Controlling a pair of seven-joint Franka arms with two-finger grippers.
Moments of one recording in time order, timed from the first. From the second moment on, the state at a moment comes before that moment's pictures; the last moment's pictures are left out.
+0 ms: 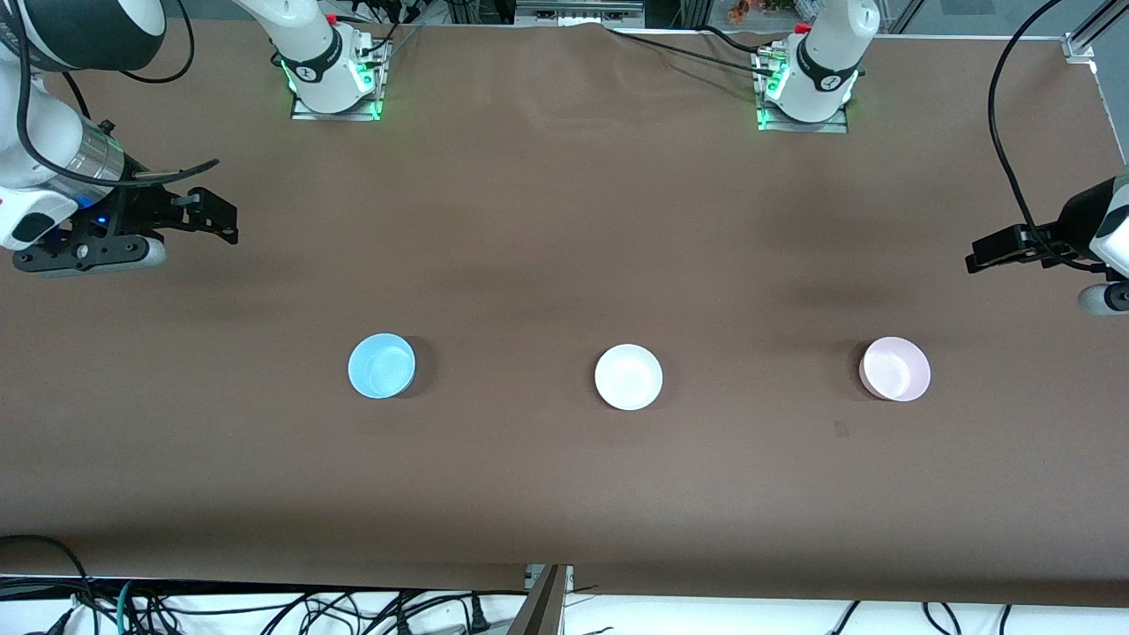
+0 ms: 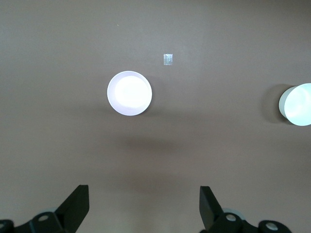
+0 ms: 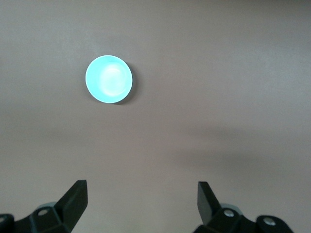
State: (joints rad) left arm -0.01 0.21 0.06 -1.38 -0.04 1.47 -0.07; right arm 0.13 0.07 -0.01 -1.62 0.00 1.64 0.01
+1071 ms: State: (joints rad) left arm 0.00 0.21 0.06 -1.38 -0.04 1.46 -0.07; right arm 0.13 0.07 0.00 -1.61 0.00 1.64 0.01
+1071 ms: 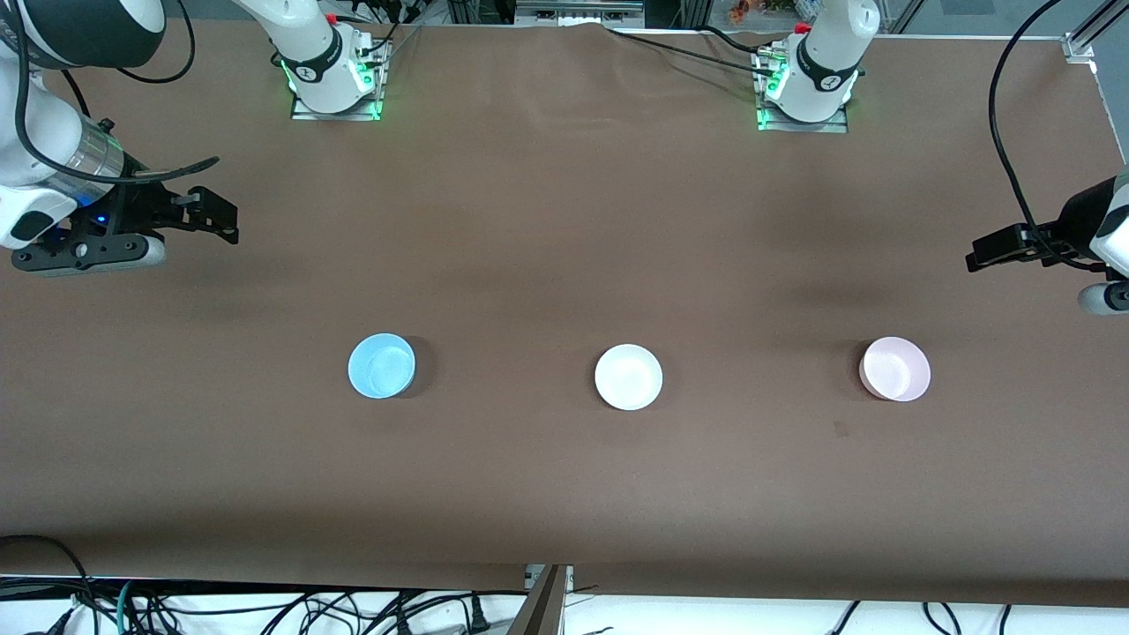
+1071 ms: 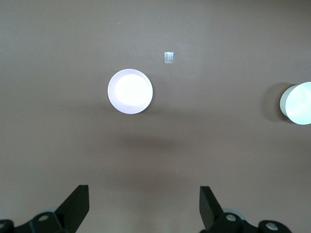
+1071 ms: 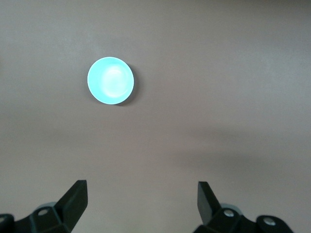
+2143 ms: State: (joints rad) left arm 0.18 0.46 0.07 -1.42 -0.10 1.73 0.09; right arm 0.13 0.09 0.00 -1.61 0.01 1.69 0.01
